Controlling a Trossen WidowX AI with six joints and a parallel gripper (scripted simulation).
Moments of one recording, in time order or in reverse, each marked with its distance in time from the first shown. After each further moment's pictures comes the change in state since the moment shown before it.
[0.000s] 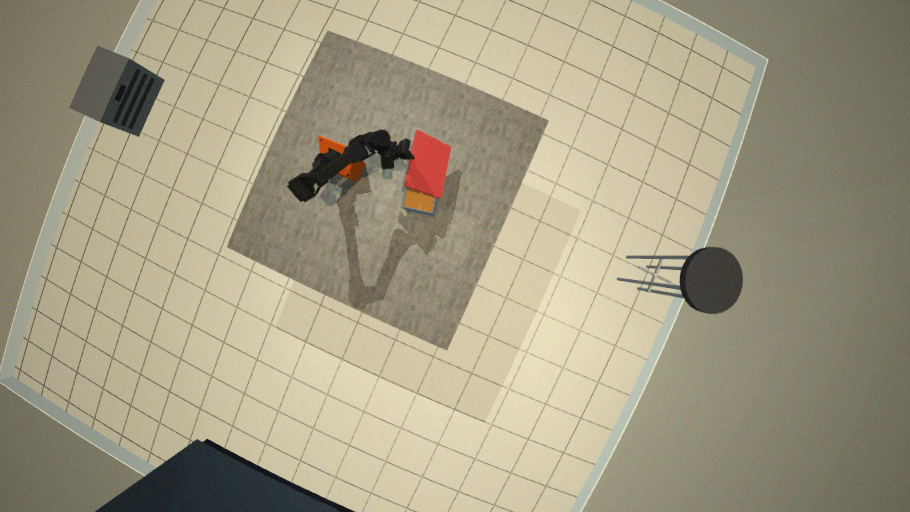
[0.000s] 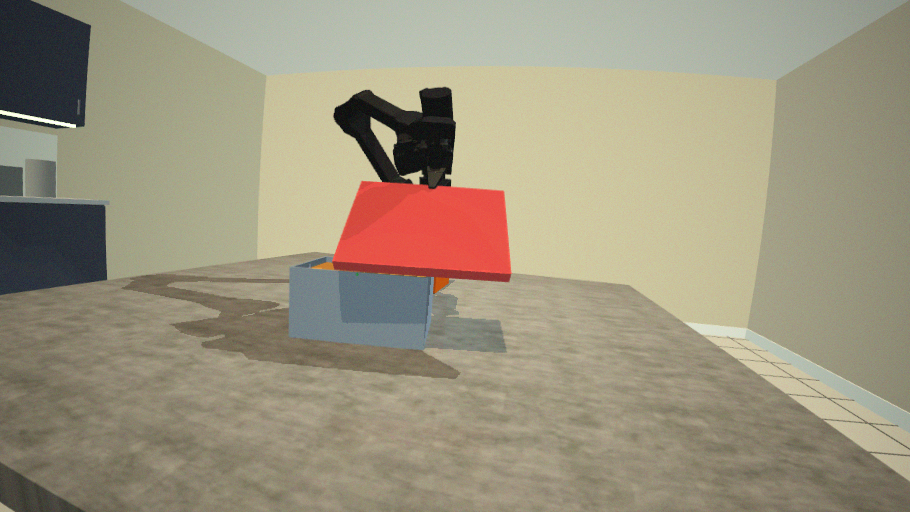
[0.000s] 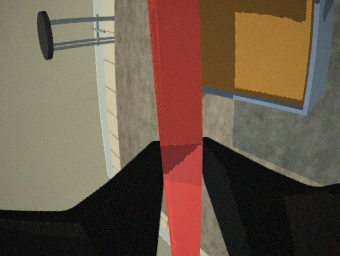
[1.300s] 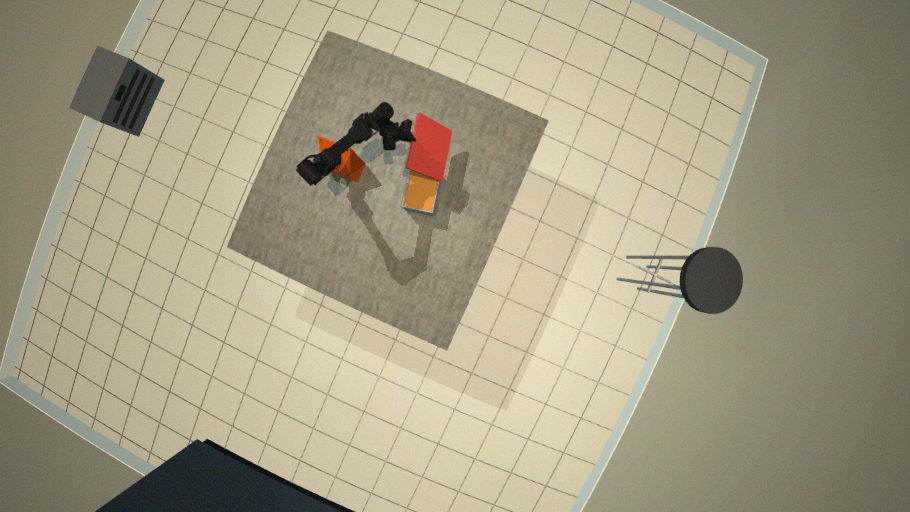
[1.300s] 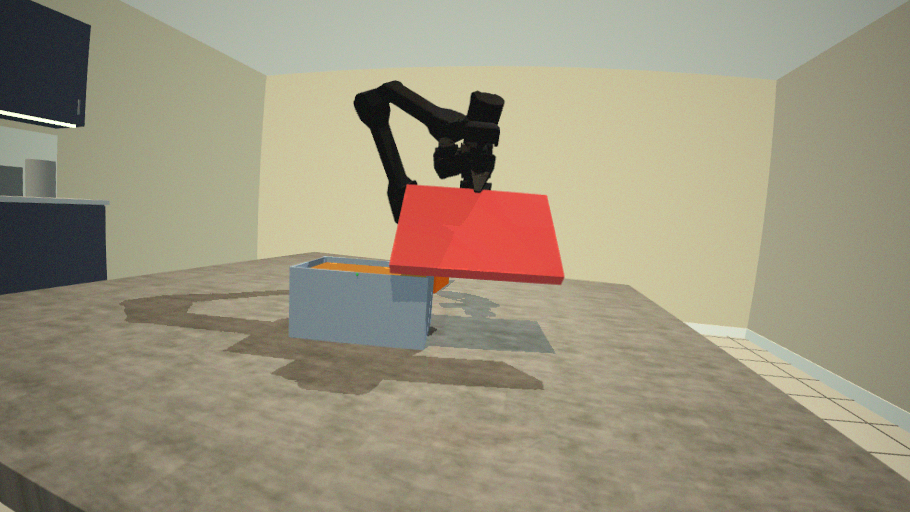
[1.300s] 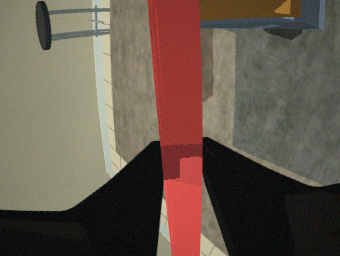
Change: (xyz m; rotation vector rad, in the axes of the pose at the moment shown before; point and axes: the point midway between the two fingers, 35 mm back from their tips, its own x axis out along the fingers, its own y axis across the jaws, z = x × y) arm -0.009 -0.006 -0.077 0.004 0.005 0.001
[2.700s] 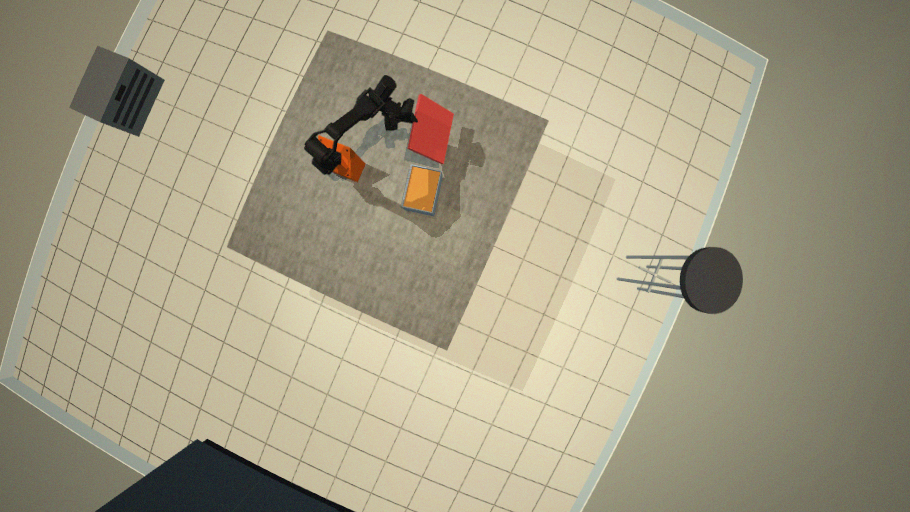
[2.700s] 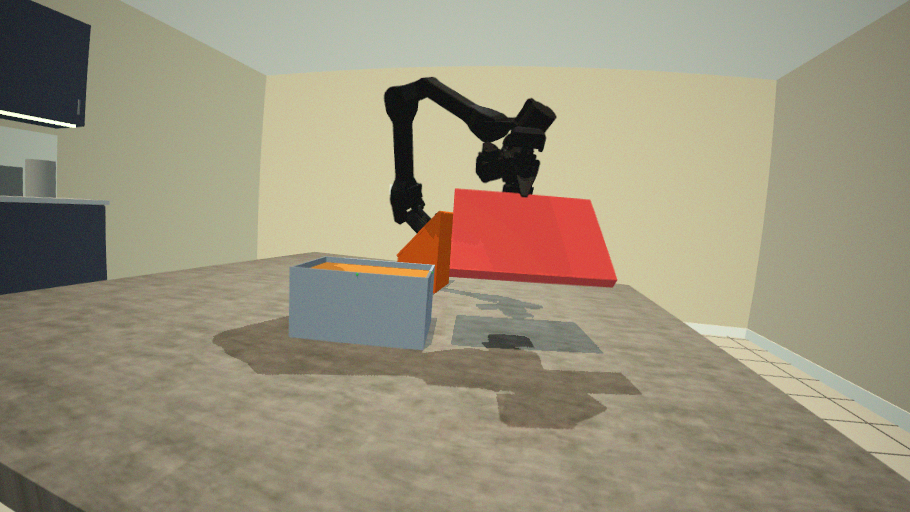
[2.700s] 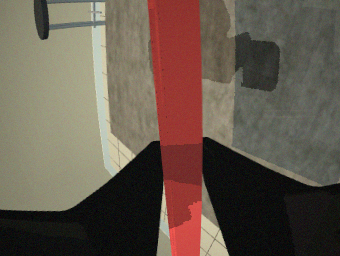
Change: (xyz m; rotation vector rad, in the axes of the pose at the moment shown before) arm -0.010 -0.006 -0.083 0.005 0.006 0.000
